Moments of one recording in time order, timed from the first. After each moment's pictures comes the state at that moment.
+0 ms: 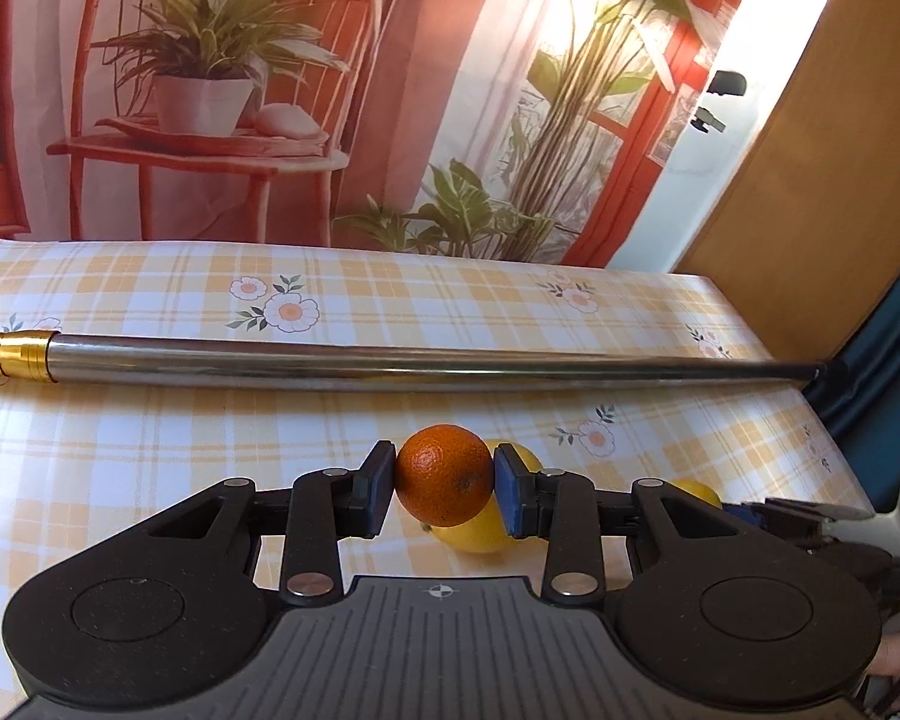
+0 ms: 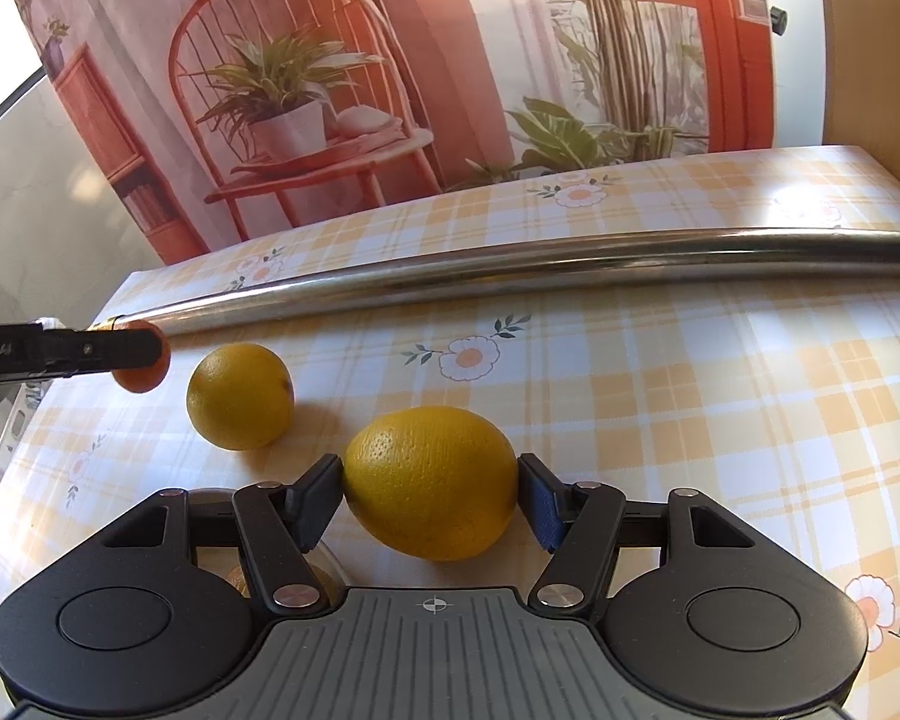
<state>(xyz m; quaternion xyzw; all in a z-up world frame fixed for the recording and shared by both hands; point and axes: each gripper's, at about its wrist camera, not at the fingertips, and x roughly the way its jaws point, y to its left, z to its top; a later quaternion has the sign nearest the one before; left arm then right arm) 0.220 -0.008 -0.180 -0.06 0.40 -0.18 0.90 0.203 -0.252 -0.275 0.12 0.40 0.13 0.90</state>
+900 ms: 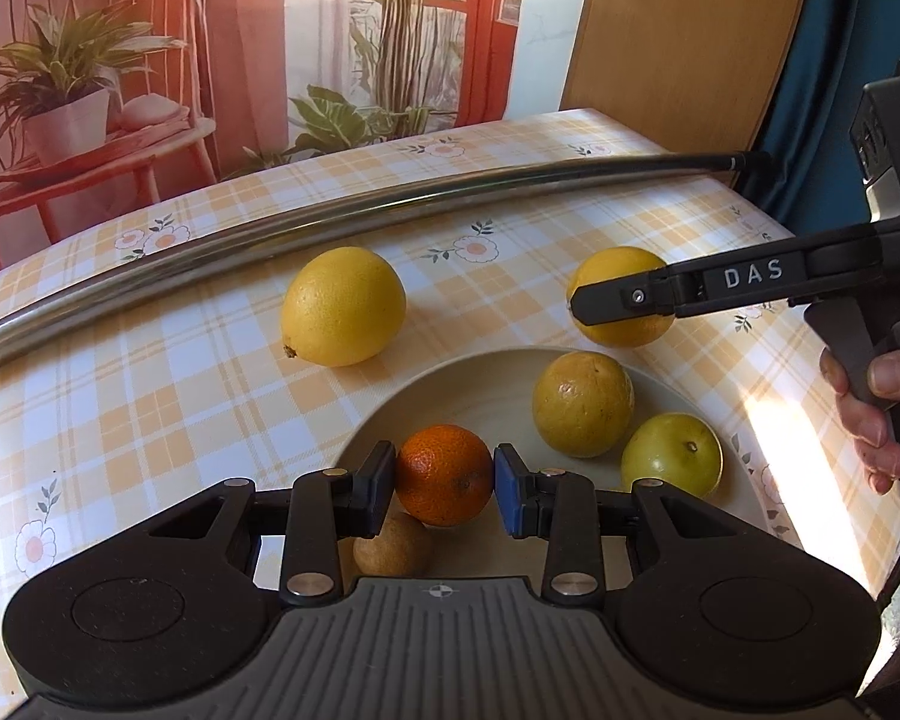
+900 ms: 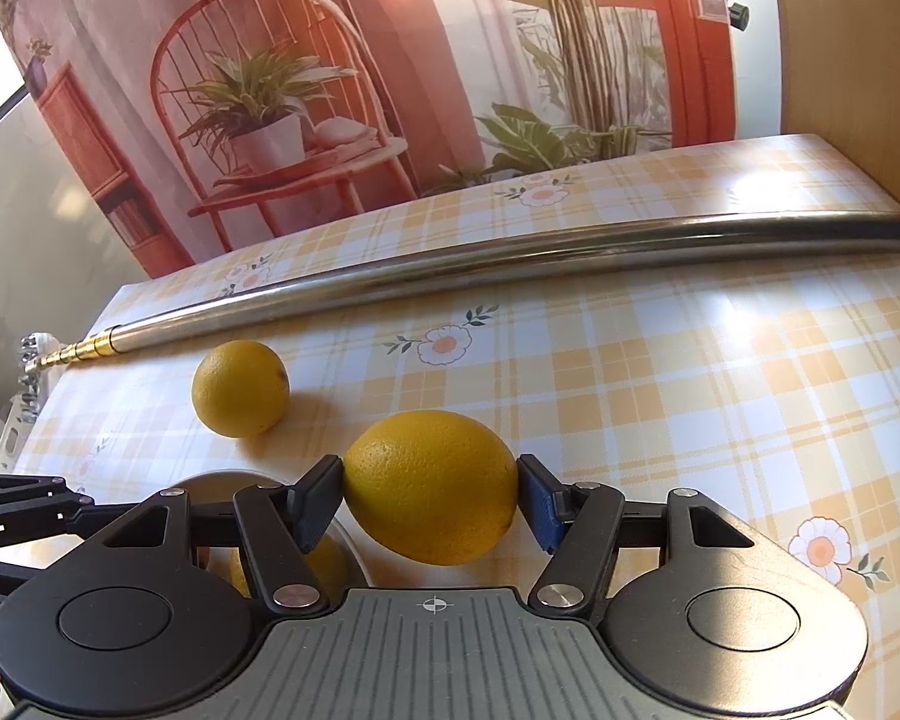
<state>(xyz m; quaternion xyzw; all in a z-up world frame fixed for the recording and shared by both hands) 0.160 -0.048 -0.221 0.08 0.42 -0.27 0.86 0.177 -0.261 -0.263 0.14 0.39 0.11 0.90</state>
